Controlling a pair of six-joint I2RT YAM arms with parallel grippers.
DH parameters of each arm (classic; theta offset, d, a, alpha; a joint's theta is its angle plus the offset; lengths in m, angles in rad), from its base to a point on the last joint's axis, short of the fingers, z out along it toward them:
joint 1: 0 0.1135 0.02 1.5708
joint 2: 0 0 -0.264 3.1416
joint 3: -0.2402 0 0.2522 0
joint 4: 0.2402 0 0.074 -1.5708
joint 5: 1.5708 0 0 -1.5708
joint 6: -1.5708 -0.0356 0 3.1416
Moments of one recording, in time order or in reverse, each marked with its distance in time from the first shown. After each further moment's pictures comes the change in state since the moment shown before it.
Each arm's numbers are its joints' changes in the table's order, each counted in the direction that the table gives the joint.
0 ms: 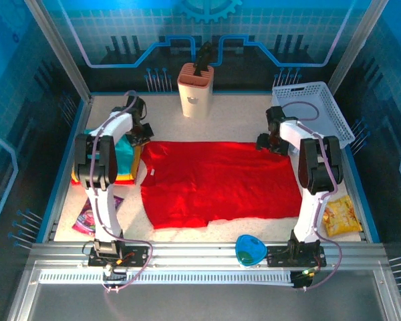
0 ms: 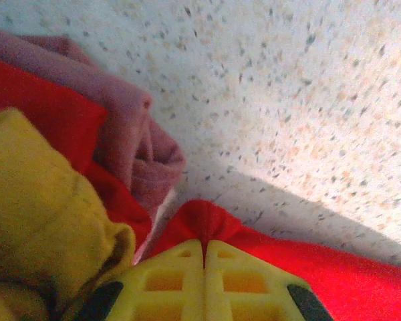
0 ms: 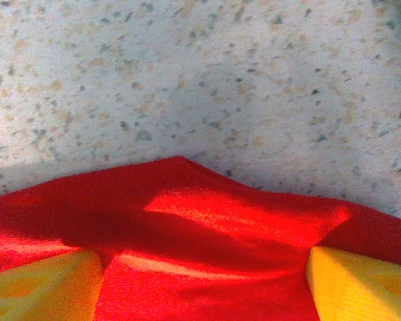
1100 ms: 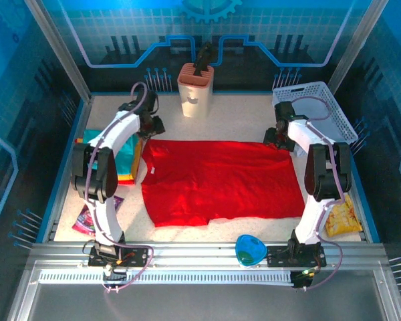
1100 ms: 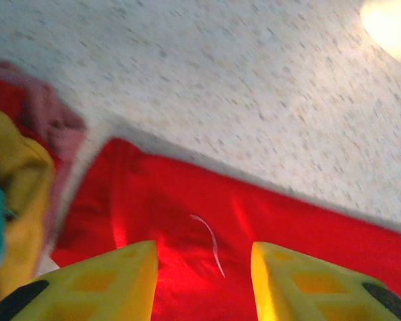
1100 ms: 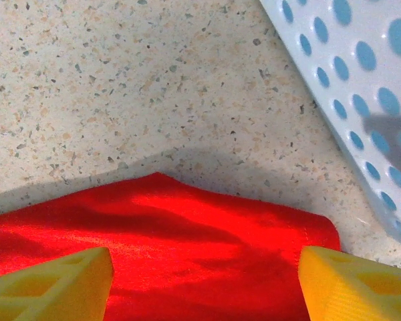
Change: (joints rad) left arm -0.164 0.169 0.026 -0.005 -0.079 0.045; right arm -0.035 0.103 0.027 -0.023 0.029 0.015
